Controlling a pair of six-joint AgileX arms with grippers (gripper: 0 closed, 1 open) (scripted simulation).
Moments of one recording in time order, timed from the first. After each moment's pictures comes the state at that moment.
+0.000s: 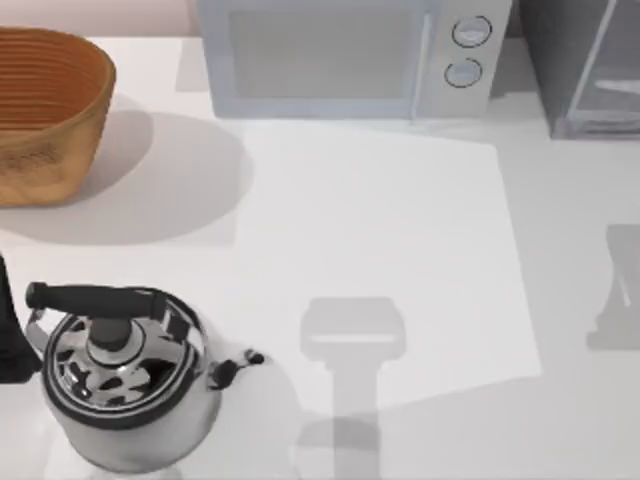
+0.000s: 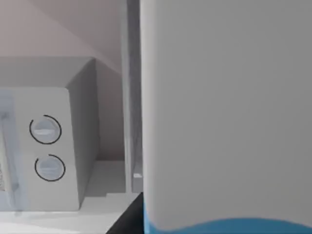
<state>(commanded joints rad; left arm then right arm) 0.00 0.00 0.00 0.00 0.00 0.00 -0.05 0.22 0.11 0.15 -0.04 0.00</state>
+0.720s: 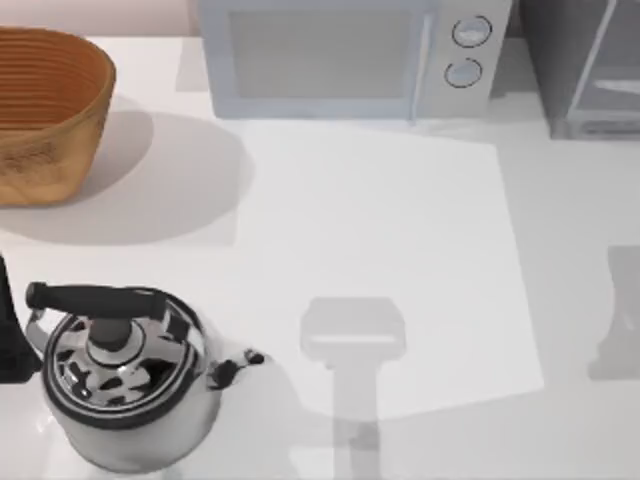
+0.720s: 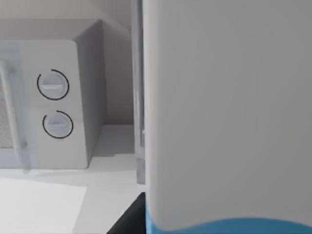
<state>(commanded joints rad) 0.00 0.00 0.00 0.00 0.00 0.00 0.00 0.02 0.00 0.01 -0.01 0.00</state>
